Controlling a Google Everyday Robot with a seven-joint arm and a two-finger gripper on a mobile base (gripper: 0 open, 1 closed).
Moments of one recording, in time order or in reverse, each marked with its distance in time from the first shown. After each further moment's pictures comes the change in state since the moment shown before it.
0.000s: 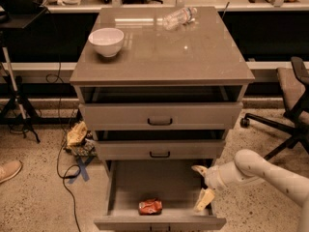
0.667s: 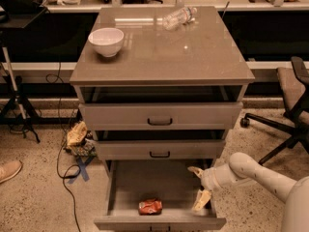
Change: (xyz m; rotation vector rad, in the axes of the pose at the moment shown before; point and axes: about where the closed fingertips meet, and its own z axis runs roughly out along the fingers) arm 0.029 -0.023 0.036 -0.006 -0.009 -0.100
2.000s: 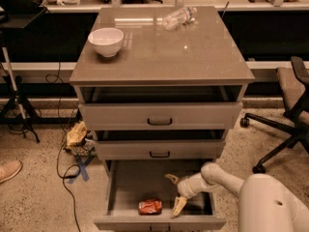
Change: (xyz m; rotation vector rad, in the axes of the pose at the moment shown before) arm 0.026 -0.025 0.146 -0.059 -0.061 -0.161
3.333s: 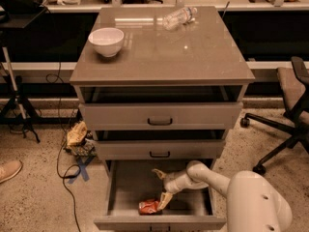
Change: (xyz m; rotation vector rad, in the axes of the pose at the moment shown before) arm -0.027 -0.039 0.056 0.073 -0.016 -0.133
